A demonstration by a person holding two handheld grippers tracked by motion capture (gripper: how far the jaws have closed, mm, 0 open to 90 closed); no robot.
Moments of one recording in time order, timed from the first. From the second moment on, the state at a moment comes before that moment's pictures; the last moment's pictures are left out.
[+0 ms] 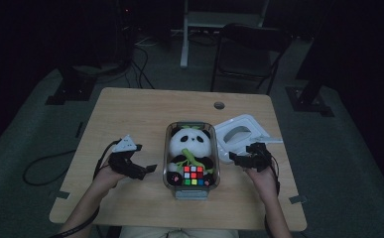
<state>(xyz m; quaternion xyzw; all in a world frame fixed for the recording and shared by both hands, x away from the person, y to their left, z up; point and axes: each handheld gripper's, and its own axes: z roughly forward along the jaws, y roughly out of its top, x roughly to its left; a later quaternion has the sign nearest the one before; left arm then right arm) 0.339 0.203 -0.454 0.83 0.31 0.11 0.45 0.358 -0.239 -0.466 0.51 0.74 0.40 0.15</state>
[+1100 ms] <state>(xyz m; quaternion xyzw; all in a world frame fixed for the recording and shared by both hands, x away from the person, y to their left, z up) 0.331 0.200 -0.487 0.84 0.32 0.13 0.42 0.444 -0.197 -0.514 0.61 0.68 0.34 0.23</state>
